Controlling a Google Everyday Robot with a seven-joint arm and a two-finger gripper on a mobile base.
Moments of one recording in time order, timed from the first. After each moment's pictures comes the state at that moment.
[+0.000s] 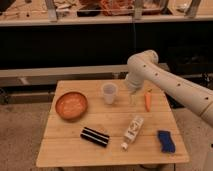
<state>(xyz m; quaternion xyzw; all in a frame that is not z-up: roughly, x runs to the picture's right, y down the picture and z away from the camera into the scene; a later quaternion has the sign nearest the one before) 0.140 0.047 0.795 -0.28 -0.10 -0.12 0.95</state>
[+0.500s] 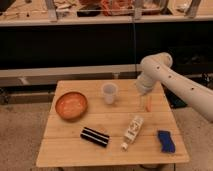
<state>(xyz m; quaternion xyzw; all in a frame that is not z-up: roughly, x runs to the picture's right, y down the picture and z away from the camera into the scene) 0.197 0.062 0.789 -0.29 -0.09 -0.07 0.95</state>
